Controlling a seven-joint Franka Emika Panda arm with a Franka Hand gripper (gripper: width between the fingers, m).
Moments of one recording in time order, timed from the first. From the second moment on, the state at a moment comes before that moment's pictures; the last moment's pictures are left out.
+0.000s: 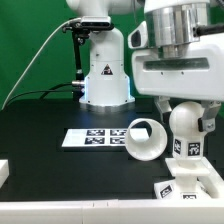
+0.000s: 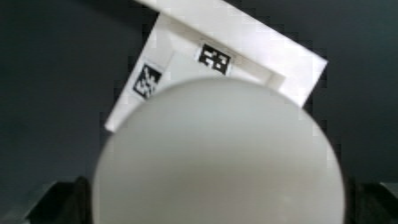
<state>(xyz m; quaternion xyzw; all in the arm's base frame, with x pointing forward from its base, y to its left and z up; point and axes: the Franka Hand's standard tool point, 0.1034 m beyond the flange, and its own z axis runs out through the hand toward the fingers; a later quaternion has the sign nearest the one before) 0.620 0.090 0.125 -0.90 0.42 -0.02 0.08</state>
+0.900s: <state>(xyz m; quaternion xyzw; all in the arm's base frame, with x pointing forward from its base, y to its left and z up) 0.616 0.108 0.123 -1.00 -0.05 -0.04 0.02</state>
